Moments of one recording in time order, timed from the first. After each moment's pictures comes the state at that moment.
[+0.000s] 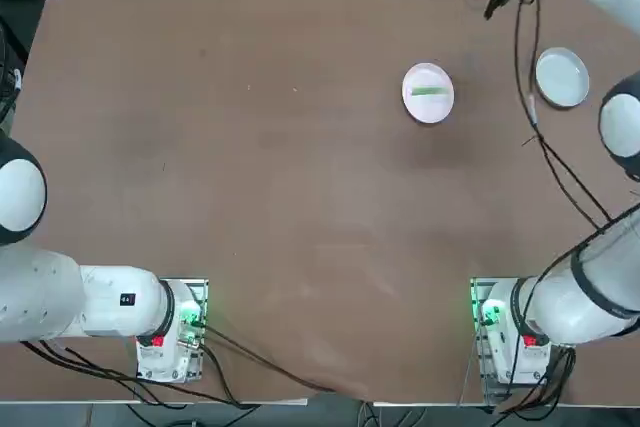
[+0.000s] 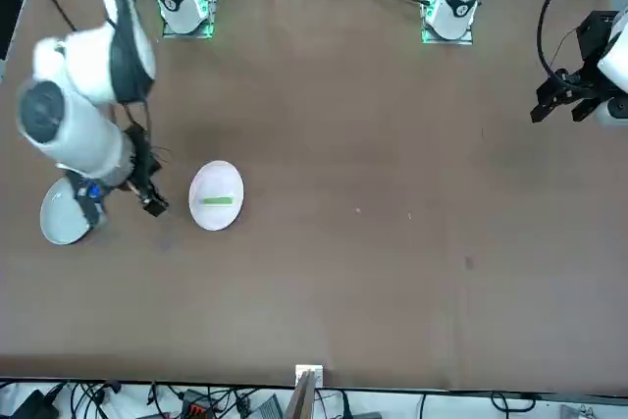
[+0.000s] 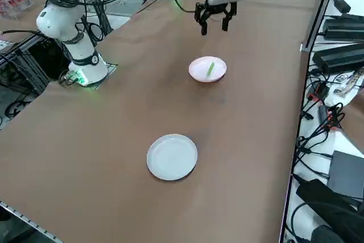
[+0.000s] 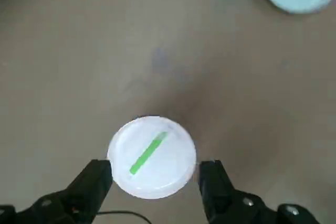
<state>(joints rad) 0.17 0.29 -0.01 -1.56 -0.04 1.81 0.95</state>
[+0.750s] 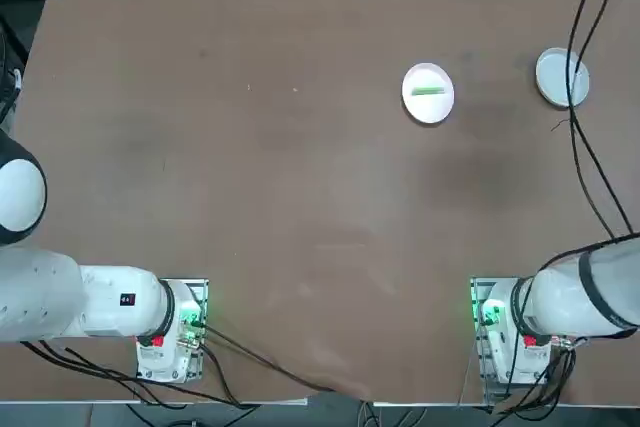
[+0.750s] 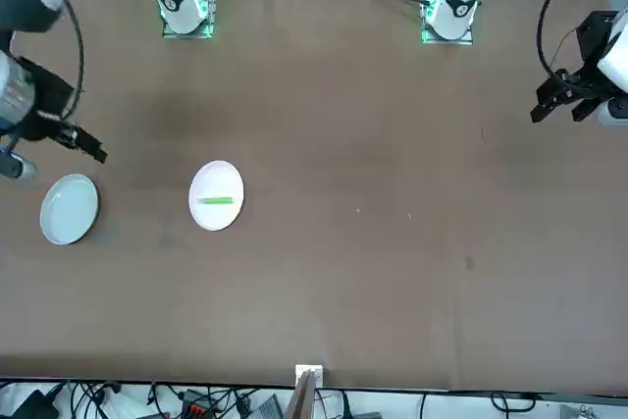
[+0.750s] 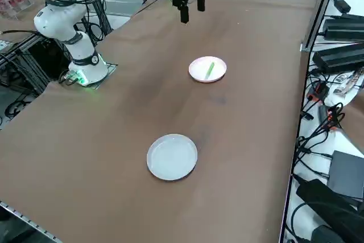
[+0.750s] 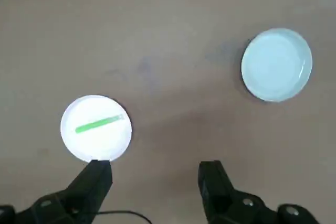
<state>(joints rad) 0.04 0.12 -0.01 -1.56 -0.03 1.67 0.29</state>
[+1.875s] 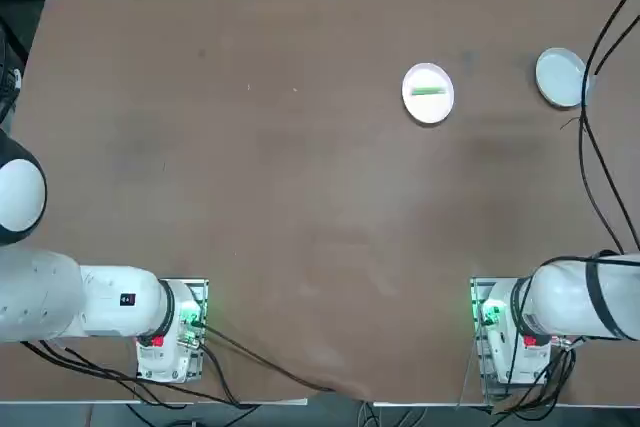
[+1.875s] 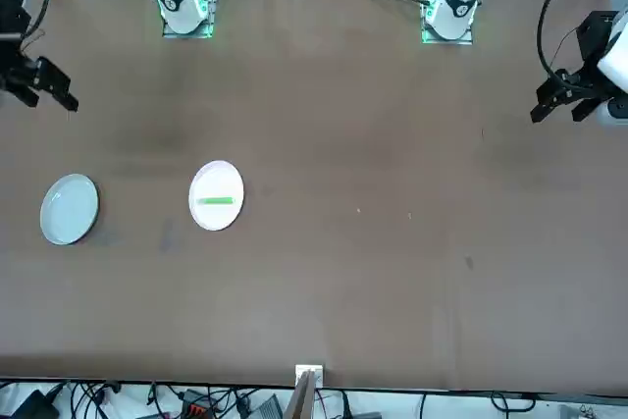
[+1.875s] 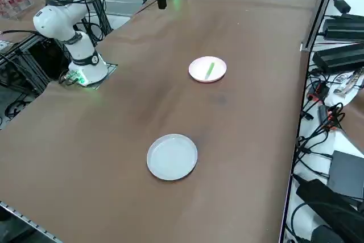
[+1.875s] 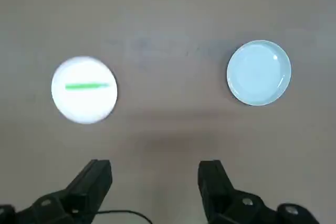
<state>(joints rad) -0.01 -0.08 -0.02 -1.68 -0.03 1.60 -0.04</state>
